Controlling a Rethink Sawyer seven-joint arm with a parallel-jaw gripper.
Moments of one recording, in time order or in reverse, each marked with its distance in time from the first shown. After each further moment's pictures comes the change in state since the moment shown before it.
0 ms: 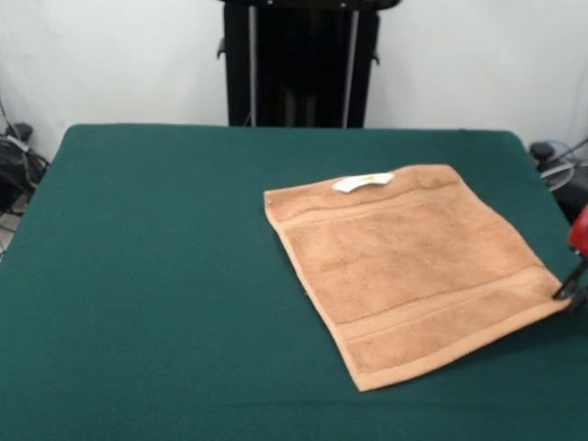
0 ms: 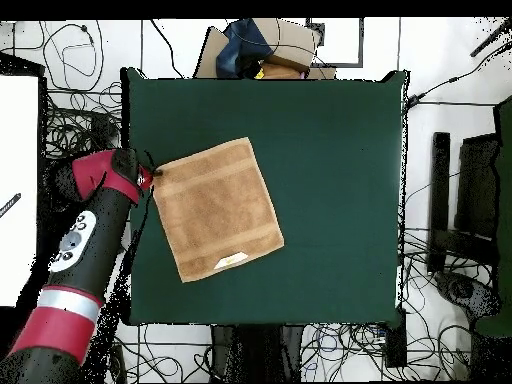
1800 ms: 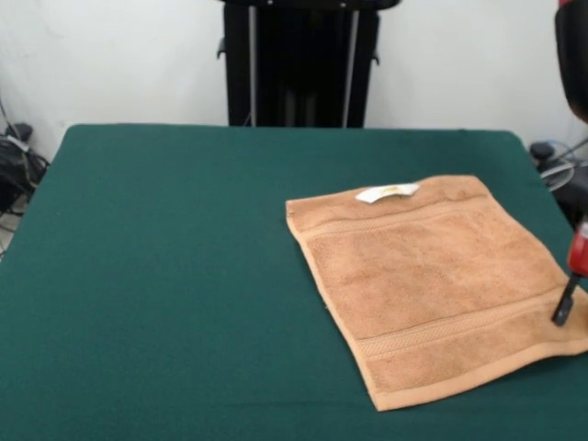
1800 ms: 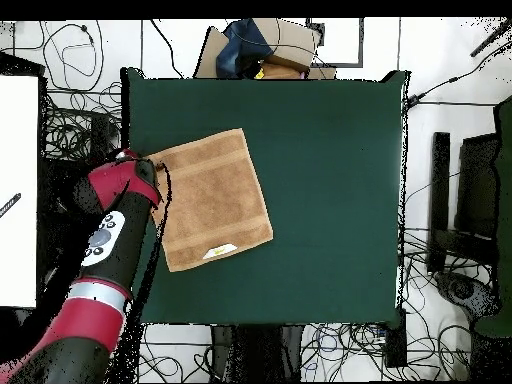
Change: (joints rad) arm -0.057 -0.117 0.206 0.142 -0.186 -0.322 0.000
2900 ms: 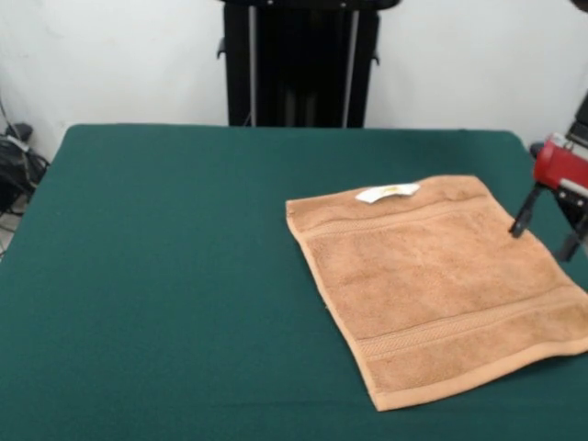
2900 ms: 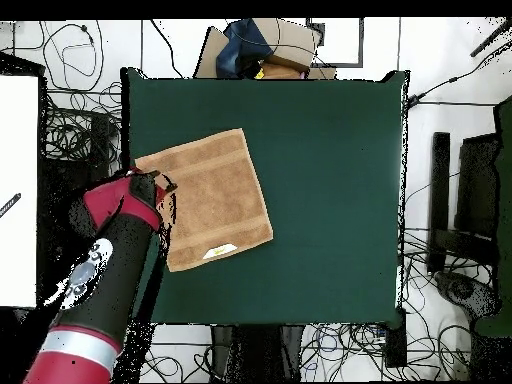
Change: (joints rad) arm 0.006 -0.233 0.001 0.224 -0.195 0.093 0.000
